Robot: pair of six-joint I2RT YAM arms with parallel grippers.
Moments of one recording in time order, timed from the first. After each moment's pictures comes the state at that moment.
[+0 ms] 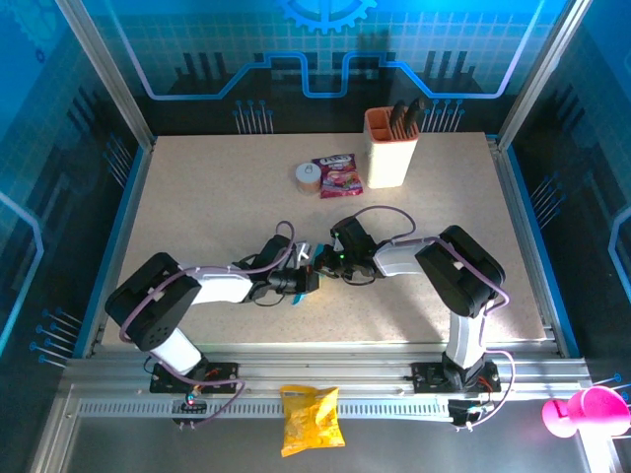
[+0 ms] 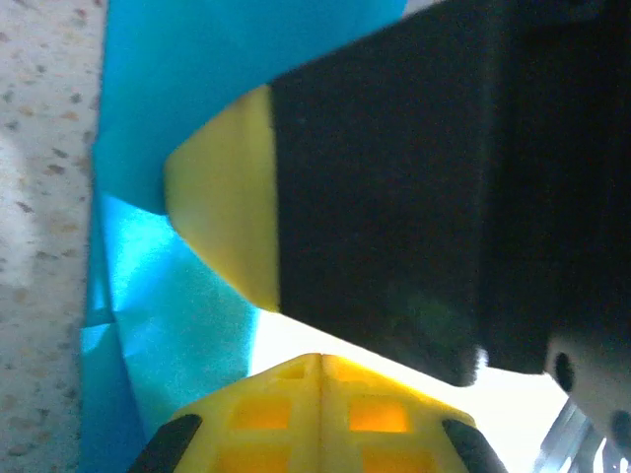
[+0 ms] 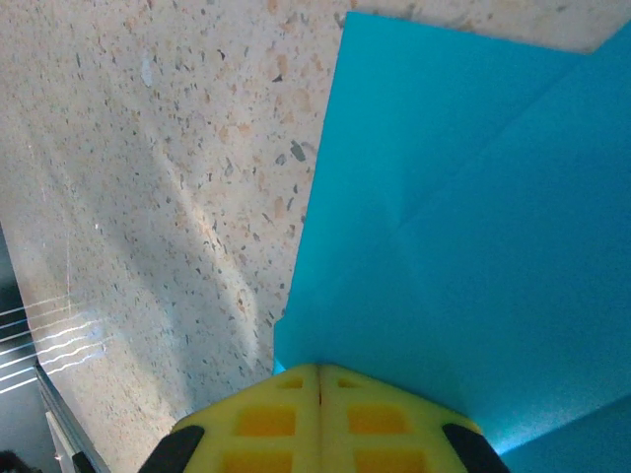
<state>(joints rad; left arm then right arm) -0.63 1.61 0.59 0.19 0.38 -0.74 0.67 1.89 0.89 0.10 -0.37 0.96</state>
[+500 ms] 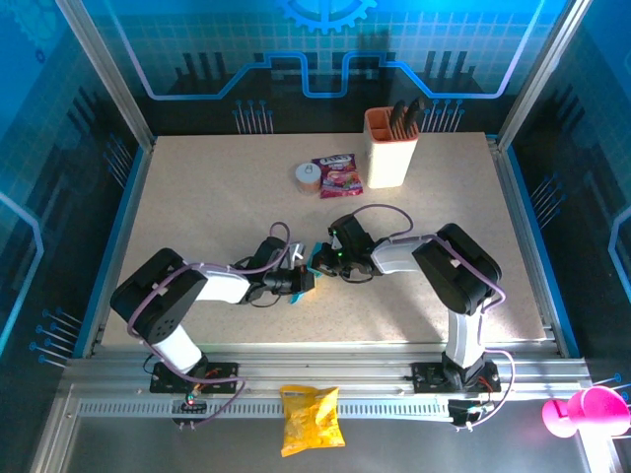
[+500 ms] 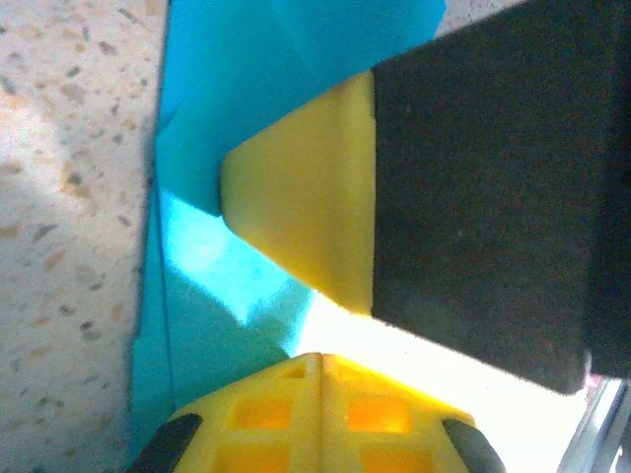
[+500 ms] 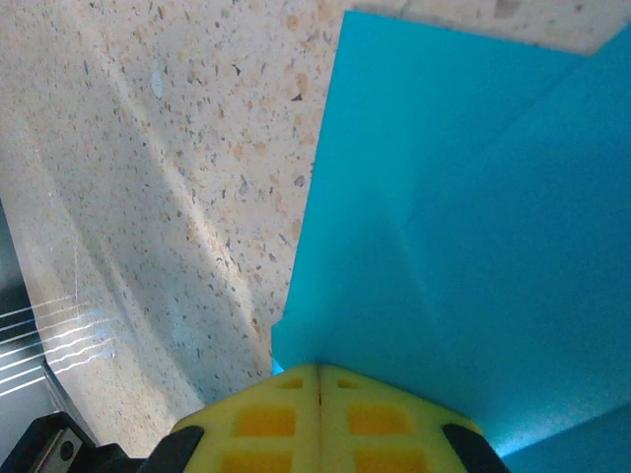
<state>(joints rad) -0.59 1.64 0.52 0.31 0.40 -0.74 0.67 1.92 0.93 0.09 -0.39 0.96</state>
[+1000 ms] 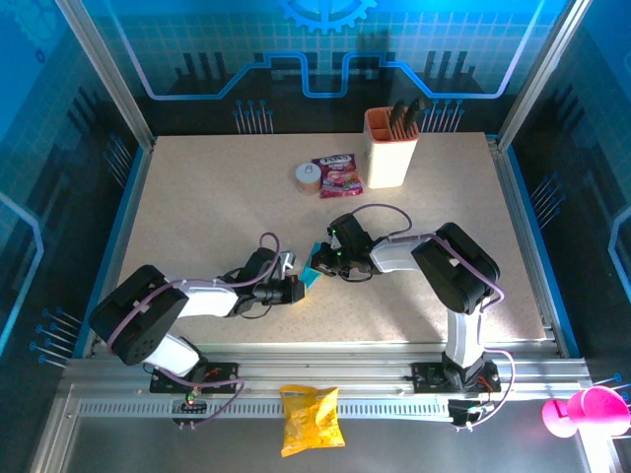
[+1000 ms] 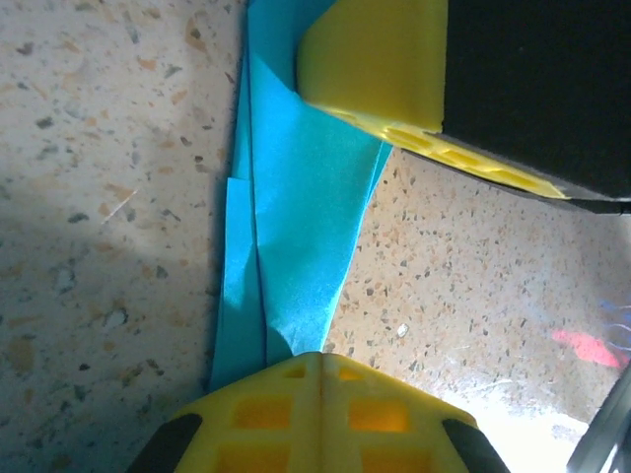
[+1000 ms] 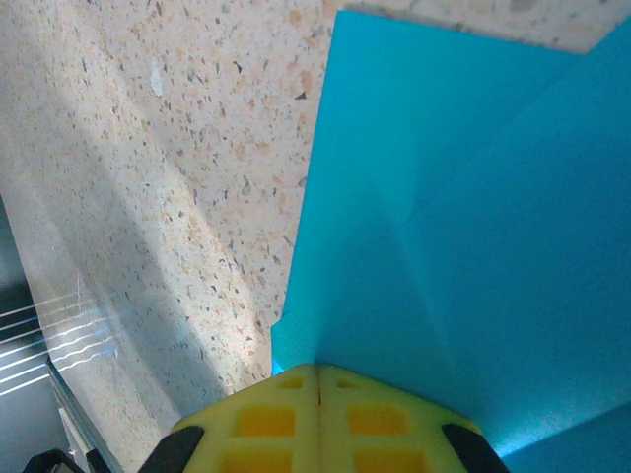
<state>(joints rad) -0.62 1.50 0.41 0.25 0.33 -0.75 0.67 1.93 0.94 0.07 -0.40 0.97</state>
